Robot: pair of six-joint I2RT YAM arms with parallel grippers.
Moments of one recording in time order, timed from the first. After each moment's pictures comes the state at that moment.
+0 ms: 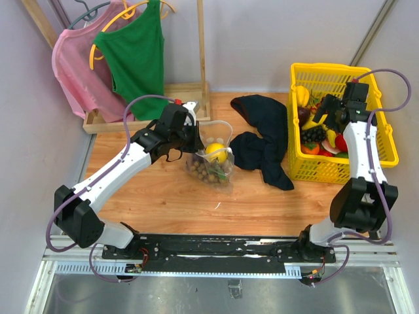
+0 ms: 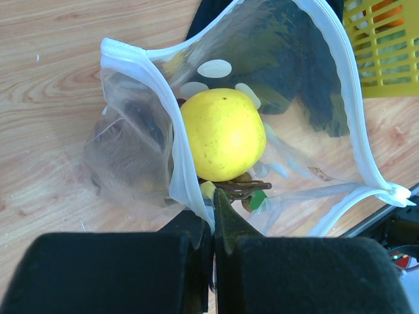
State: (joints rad) left arm -0.60 1.40 1.27 -0.54 0.08 -0.41; right arm -0.21 1.50 1.46 -0.73 0.08 0.23
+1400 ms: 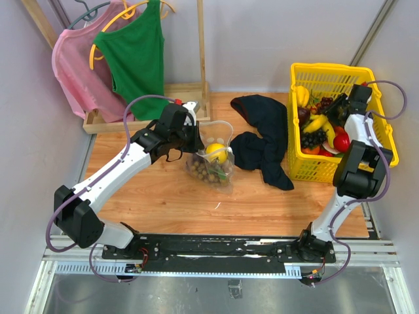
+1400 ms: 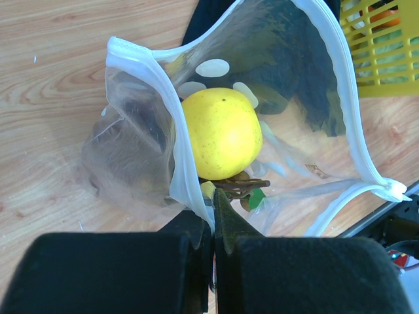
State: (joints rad) left arm -0.60 1.39 1.27 -0.54 0.09 -0.41; right arm -0.35 1.92 1.54 -0.29 -0.15 0.50
